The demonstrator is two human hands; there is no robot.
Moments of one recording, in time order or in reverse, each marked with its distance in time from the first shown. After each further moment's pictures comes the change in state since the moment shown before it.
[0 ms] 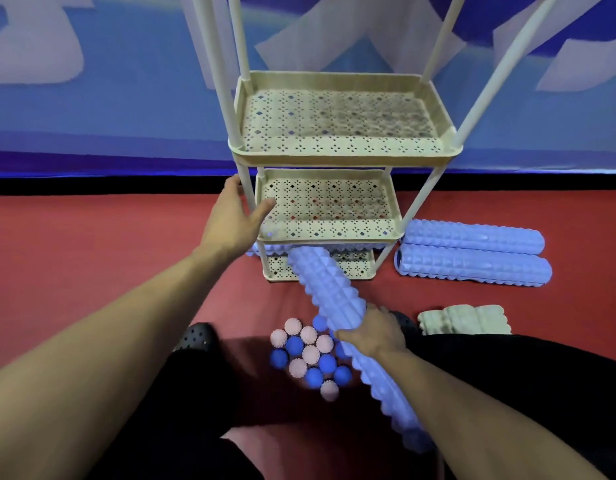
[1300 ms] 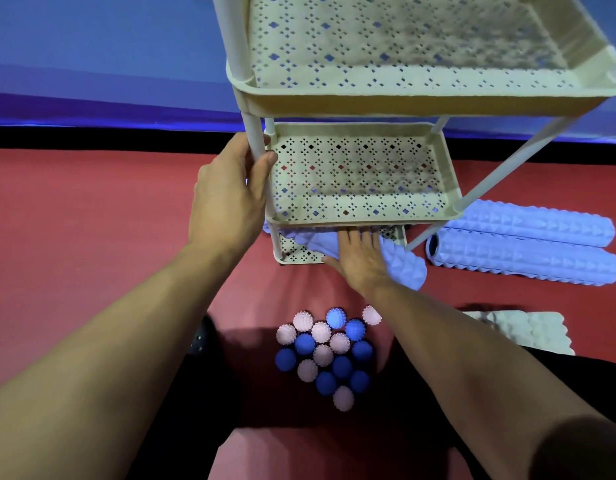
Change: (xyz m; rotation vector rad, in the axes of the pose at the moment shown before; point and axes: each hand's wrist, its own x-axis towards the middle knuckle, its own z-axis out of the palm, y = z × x) left_hand 0.025 -0.014 0.017 0.075 0.137 0.140; right_hand 0.171 -0.075 0.039 -0.529 0.193 -0.416
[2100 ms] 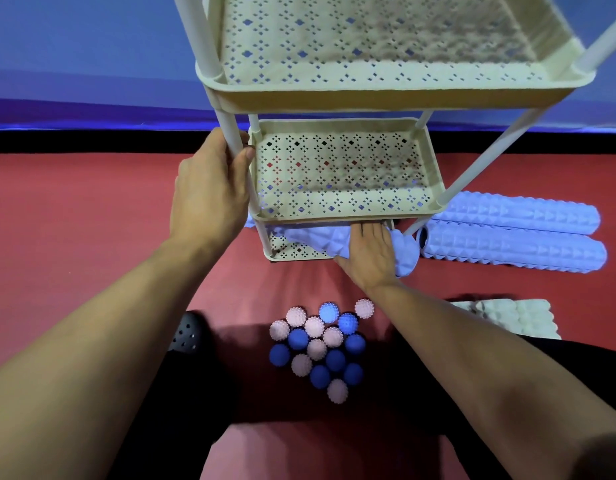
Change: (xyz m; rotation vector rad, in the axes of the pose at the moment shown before) left_hand -0.001 0.005 -0.003 0.087 -0.016 -0.001; right_hand -0.019 0.027 -0.004 -0.006 0.216 0.094
